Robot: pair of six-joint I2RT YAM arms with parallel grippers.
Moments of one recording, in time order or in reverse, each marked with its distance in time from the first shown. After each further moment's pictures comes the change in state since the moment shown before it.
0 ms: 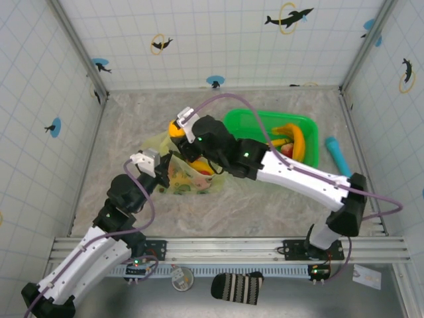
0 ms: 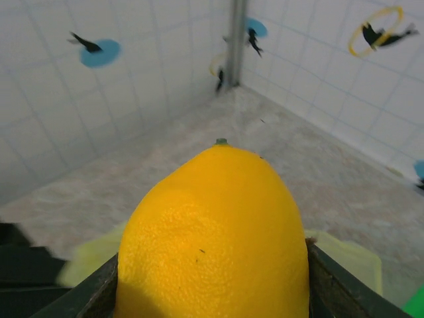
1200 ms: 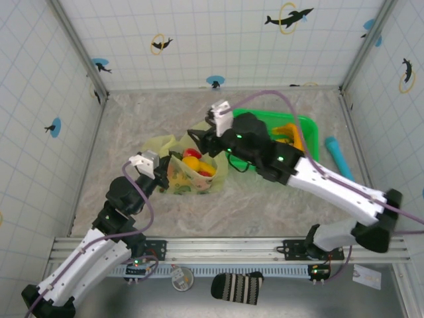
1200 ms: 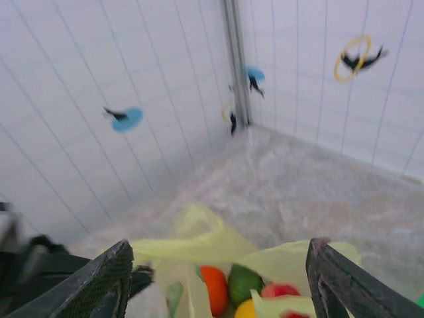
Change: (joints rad) left arm -0.006 -0.026 -0.014 0.000 -0.007 0.008; right arm -0.101 -0.337 -0.272 0.214 -0.178 0.123
